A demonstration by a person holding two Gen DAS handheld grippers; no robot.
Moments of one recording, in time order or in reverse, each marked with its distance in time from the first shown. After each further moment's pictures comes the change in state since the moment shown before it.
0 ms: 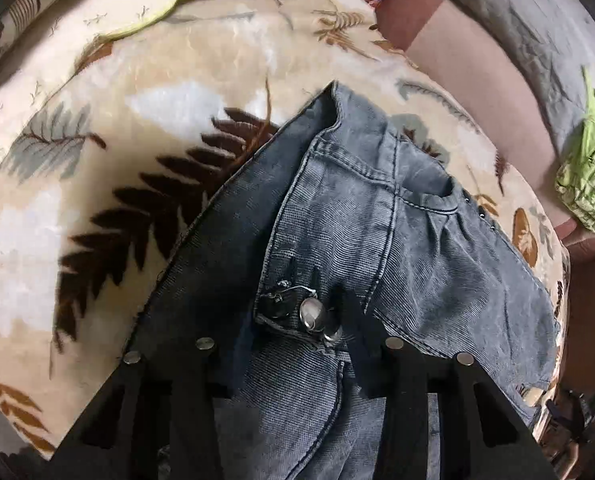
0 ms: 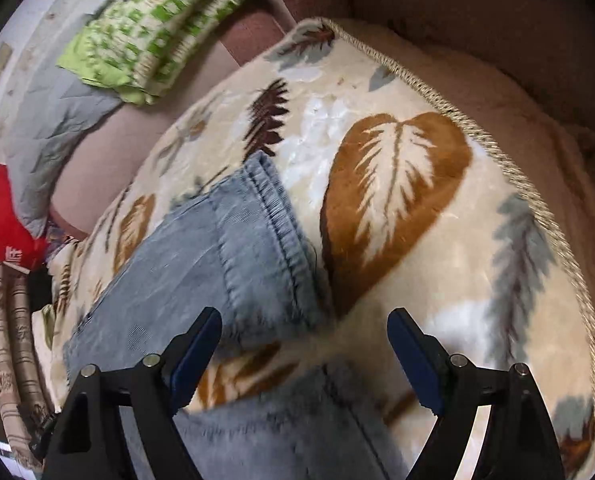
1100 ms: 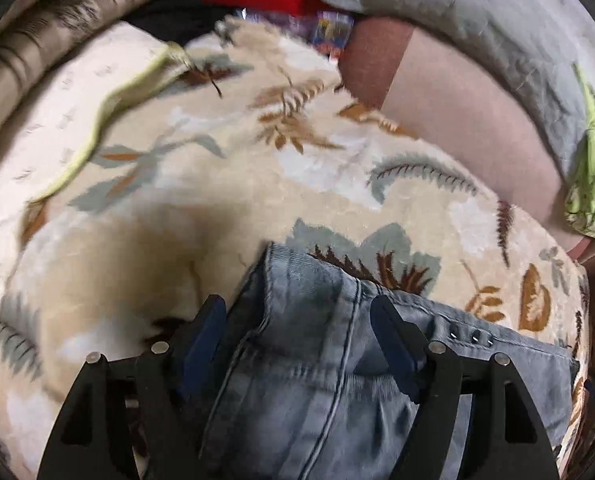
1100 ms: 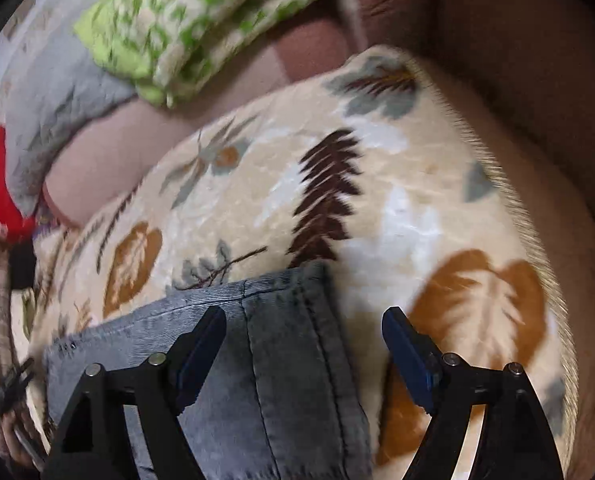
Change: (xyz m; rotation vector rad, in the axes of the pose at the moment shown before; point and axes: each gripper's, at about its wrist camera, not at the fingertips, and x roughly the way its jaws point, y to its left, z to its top) left arm 0.023 -0.060 0.106 0.134 -0.142 0.047; right arm 0.046 0.051 0.084 -0.205 0.002 -0.038
